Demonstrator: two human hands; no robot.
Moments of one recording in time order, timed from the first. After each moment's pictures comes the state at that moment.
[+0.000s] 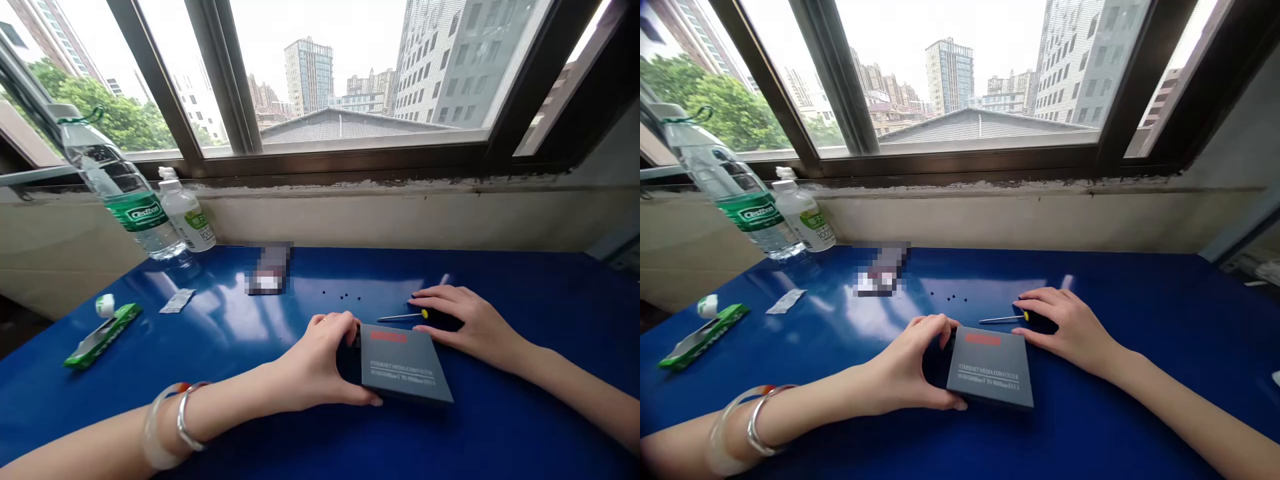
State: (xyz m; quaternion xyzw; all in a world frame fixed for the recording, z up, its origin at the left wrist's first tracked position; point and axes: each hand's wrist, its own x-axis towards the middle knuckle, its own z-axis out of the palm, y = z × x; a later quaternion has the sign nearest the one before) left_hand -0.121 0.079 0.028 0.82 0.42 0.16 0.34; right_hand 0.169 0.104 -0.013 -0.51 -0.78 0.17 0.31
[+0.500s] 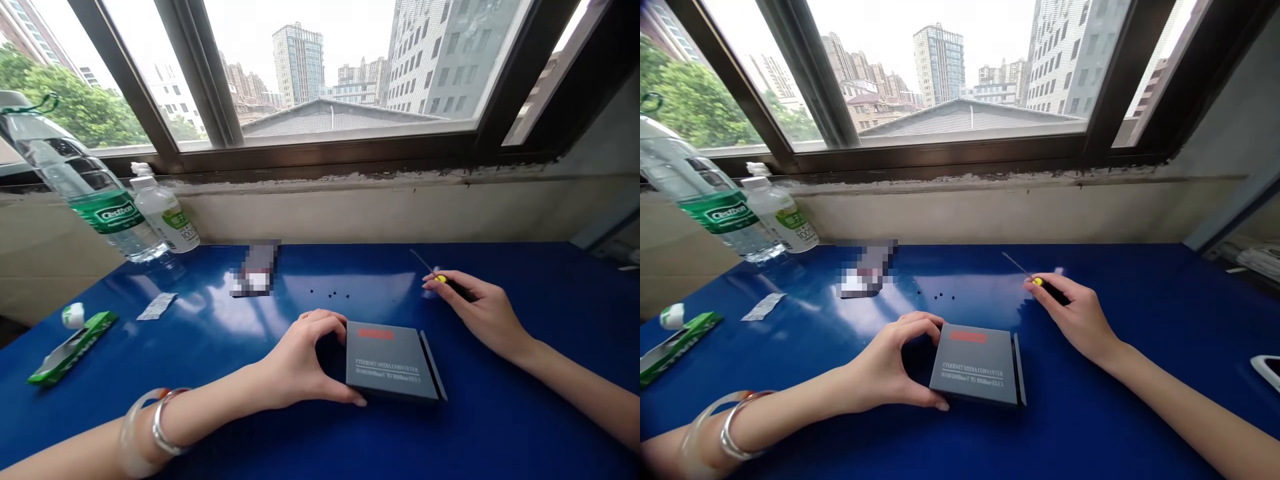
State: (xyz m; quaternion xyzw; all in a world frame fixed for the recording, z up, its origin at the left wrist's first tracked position) left_hand -0.122 0.089 0.024 0.82 0.39 0.20 0.36; right_hand 0.178 0.102 -0.013 -0.57 -0.65 0.21 0.46
